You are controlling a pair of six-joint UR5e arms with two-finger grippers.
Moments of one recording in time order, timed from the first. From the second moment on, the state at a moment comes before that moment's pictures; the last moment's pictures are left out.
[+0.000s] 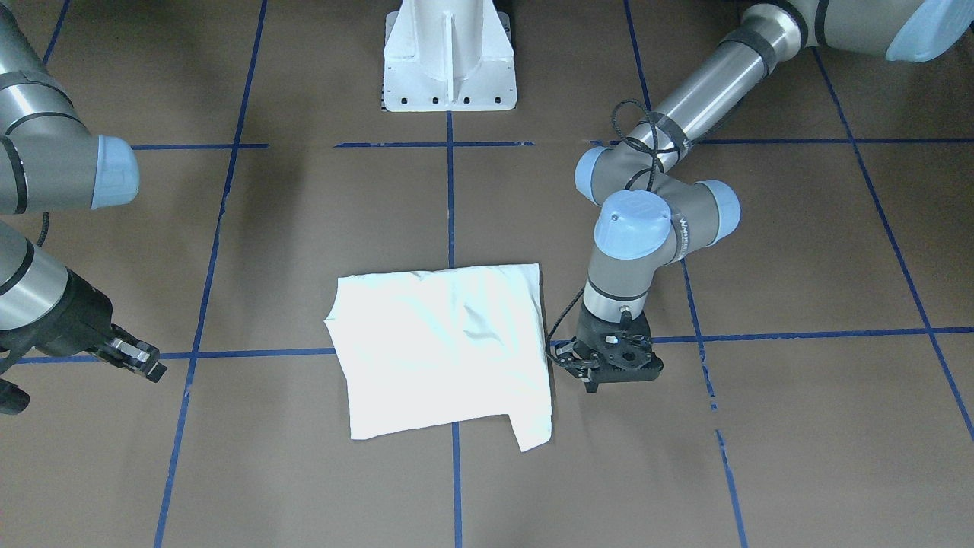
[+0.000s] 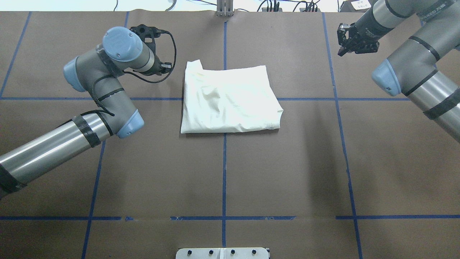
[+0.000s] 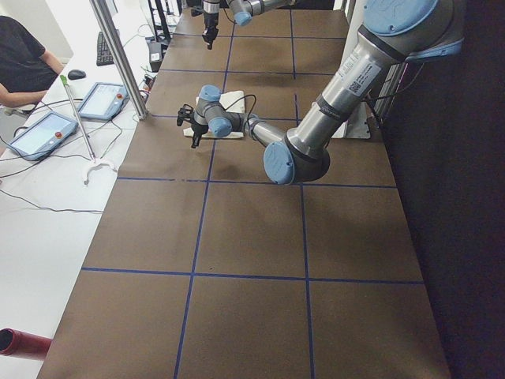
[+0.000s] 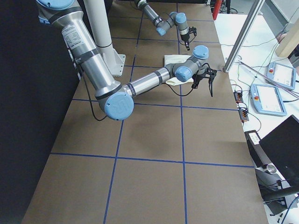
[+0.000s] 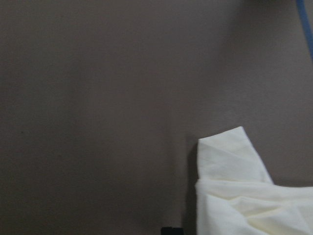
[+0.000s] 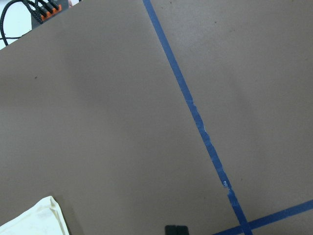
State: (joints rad) left arm -0.81 -2.30 -1.19 -2.10 -1.80 -1.03; right arm 1.09 -1.05 1.47 -1.27 2.24 1.25
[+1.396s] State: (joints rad) left arm -1.54 -1.69 -1.68 -1.71 -2.30 -0.07; right arm 1.58 -1.42 1.61 -1.71 2.30 0.09
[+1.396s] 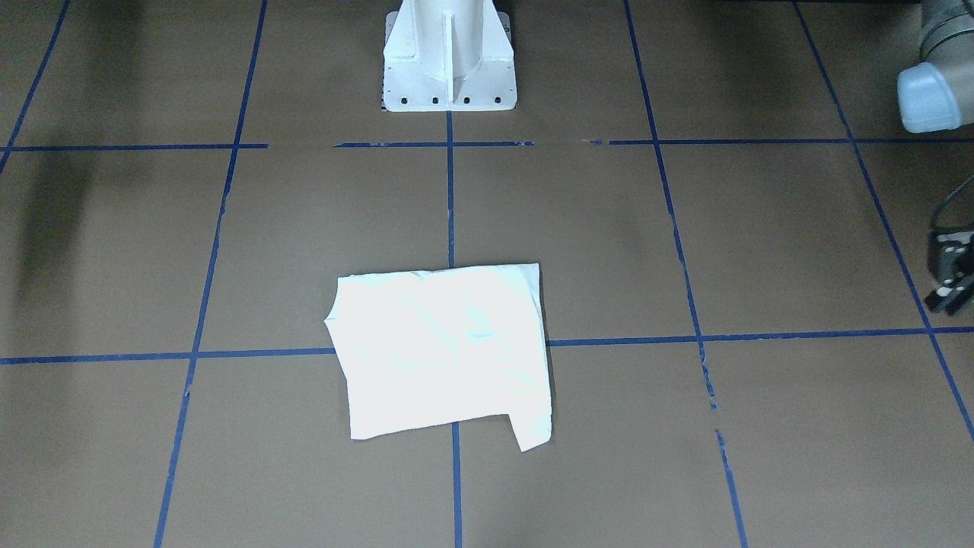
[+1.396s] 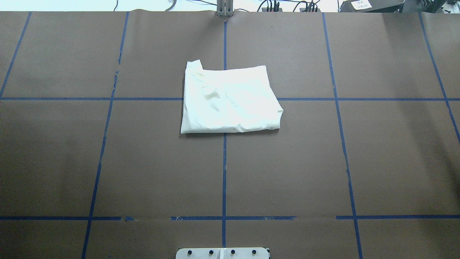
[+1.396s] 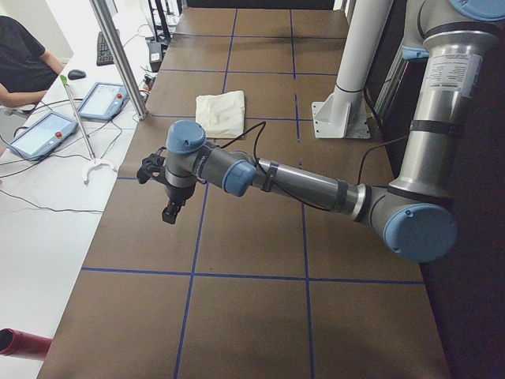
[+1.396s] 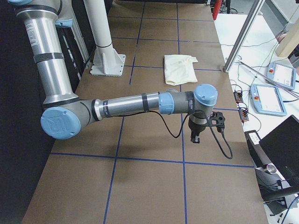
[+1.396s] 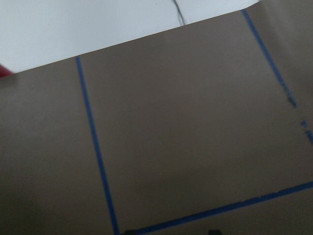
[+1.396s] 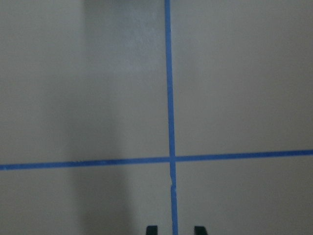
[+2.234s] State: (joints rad) left arm -1.62 -1.44 -1.86 -1.54 -2.40 -0.03; right arm 1.58 -1.59 1.71 -1.73 2.31 0.07
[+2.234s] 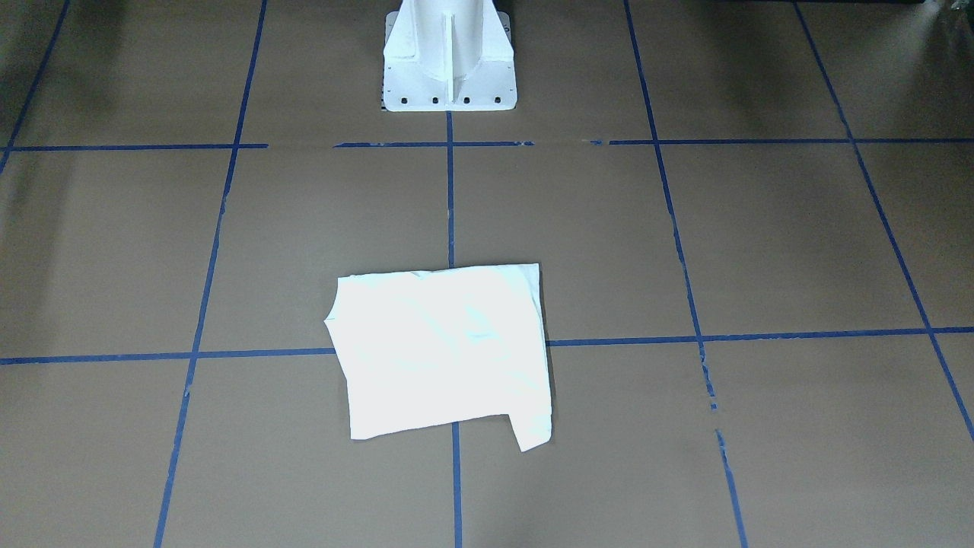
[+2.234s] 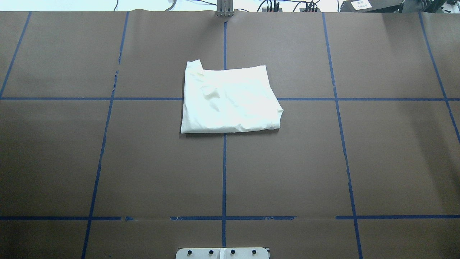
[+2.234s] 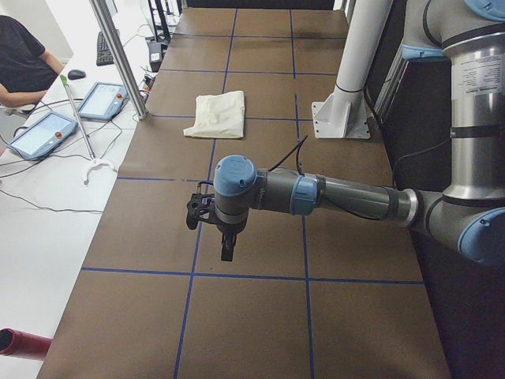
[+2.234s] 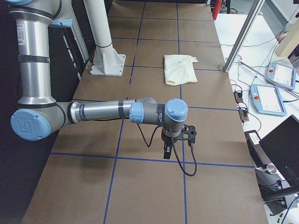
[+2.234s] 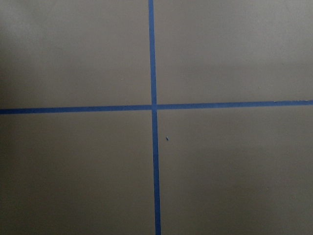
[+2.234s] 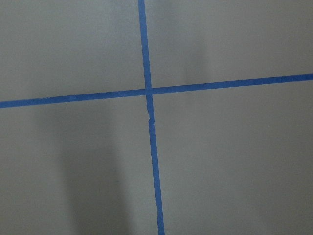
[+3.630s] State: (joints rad) left arm -1.61 -1.44 -1.88 -1.53 -2.39 -0.03; right arm 1.55 -1.60 1.73 -1.72 2.36 0.08
